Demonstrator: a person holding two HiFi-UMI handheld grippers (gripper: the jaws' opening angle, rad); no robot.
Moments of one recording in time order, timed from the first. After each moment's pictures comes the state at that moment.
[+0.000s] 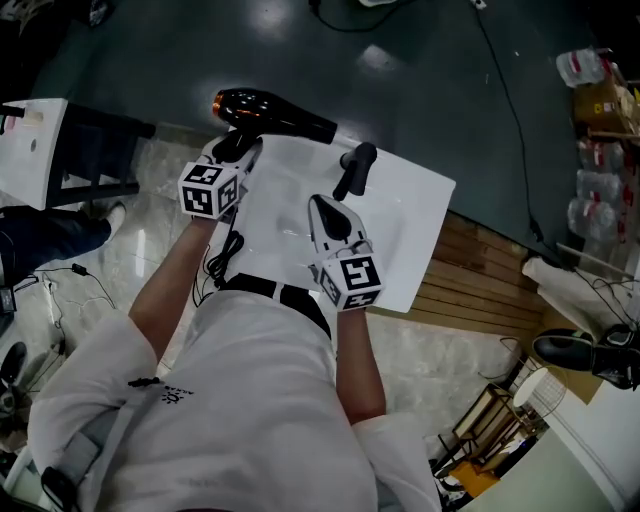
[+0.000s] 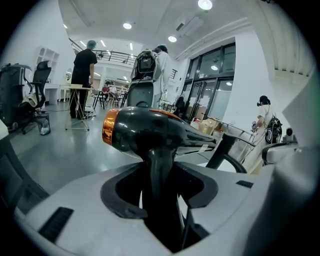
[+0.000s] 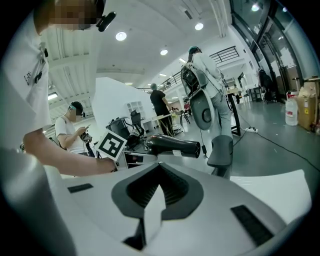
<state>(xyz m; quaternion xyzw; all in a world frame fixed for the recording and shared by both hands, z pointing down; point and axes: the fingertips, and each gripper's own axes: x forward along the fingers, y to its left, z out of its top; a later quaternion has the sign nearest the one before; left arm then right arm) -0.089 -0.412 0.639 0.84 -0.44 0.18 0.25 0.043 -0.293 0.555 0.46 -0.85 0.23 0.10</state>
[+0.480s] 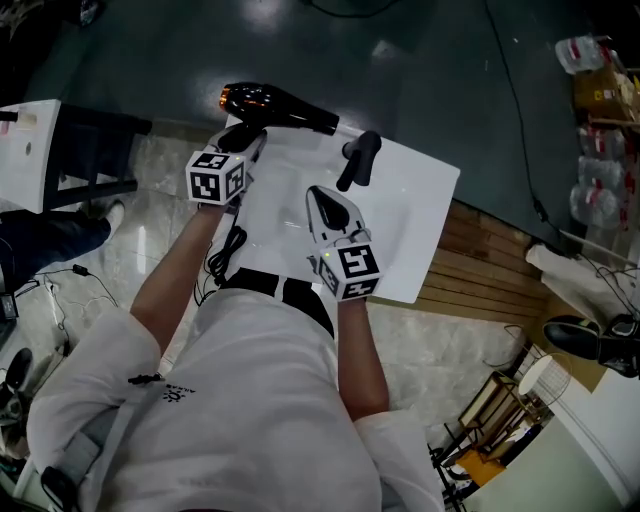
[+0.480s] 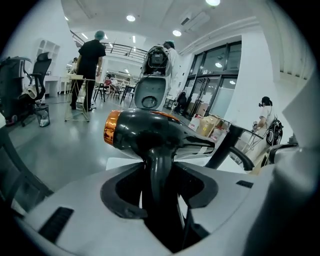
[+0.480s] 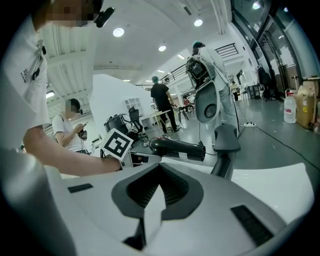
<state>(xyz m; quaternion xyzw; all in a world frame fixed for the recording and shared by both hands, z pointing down) -0.082 -0.416 0.674 0.83 -0.44 0.20 0.29 0.035 -0.293 0.576 0.46 -0.84 0.24 0.12</state>
